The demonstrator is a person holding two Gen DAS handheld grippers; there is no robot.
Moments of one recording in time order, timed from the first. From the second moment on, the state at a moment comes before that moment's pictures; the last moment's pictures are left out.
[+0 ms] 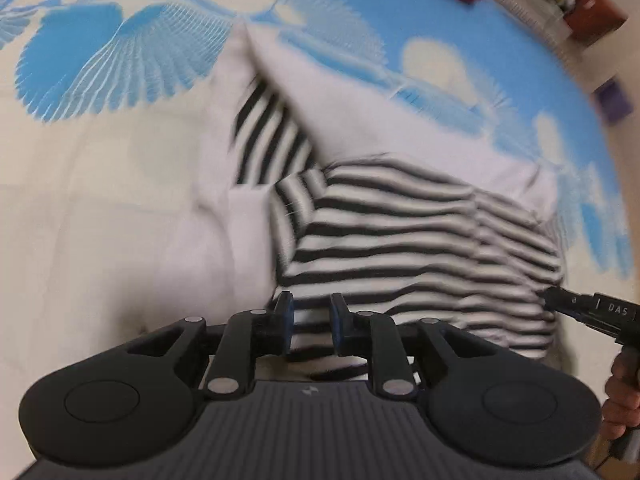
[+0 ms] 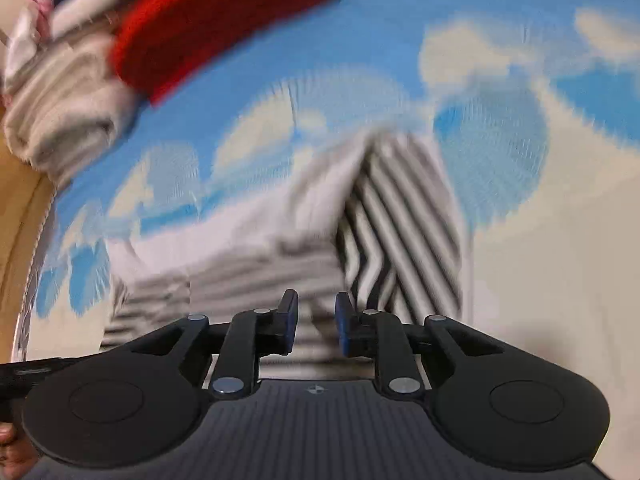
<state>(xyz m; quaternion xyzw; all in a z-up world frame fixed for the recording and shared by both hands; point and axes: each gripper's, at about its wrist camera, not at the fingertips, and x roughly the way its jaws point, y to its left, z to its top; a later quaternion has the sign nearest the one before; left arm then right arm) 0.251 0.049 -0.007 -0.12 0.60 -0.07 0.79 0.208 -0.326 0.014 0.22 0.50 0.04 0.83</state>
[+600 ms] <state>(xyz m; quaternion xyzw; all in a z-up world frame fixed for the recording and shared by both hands) 0.151 0.061 0.120 -0.01 0.40 -0.08 0.91 0.131 -0.322 0.120 0.17 0.38 0.01 0.91</state>
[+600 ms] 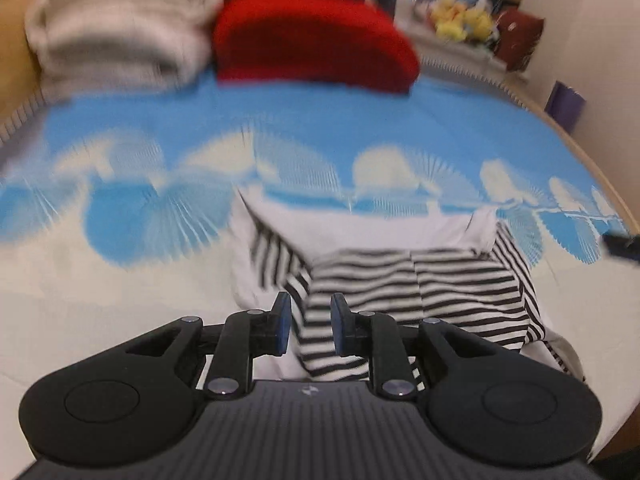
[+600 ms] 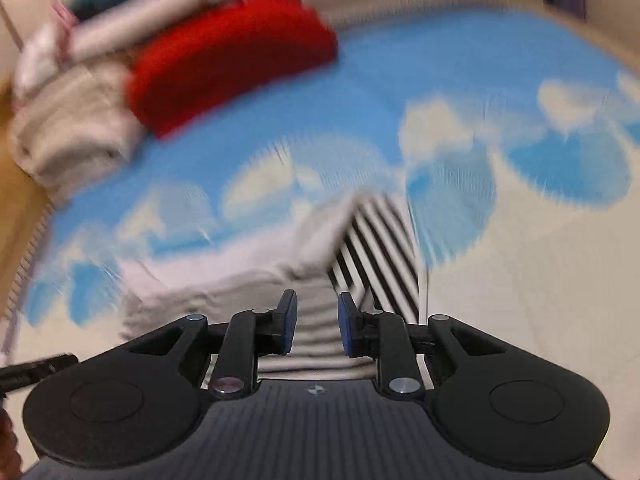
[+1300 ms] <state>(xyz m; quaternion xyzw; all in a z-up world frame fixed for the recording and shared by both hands) -0.045 0.117 0.040 -0.12 0.48 -0.03 0.87 -0.097 -0.387 0.050 0.20 0.41 -0.08 0.89</state>
